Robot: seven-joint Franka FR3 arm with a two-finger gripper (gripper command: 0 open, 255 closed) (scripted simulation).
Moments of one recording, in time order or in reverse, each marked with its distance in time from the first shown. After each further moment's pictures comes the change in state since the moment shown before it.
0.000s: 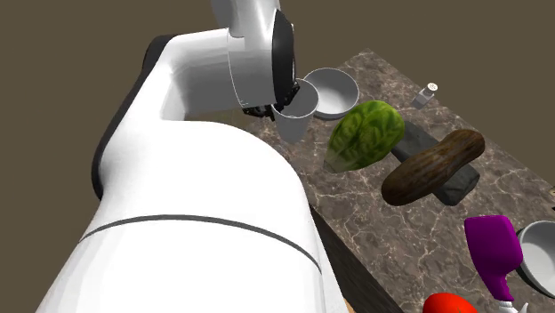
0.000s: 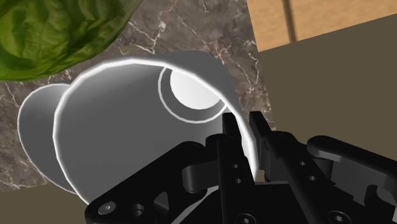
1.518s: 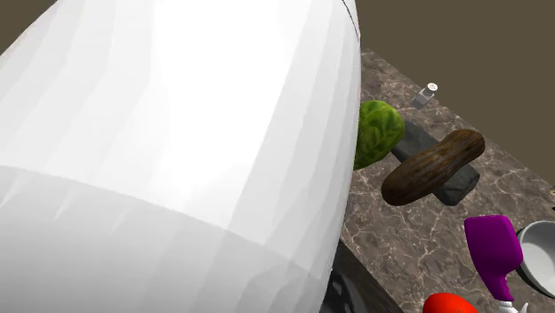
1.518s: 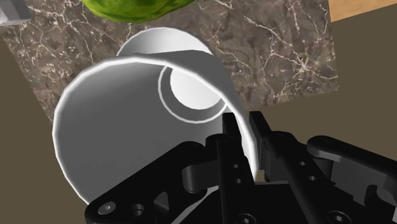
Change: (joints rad) arm 0.000 0.316 -0.120 0.524 0.082 -0.183 -0.211
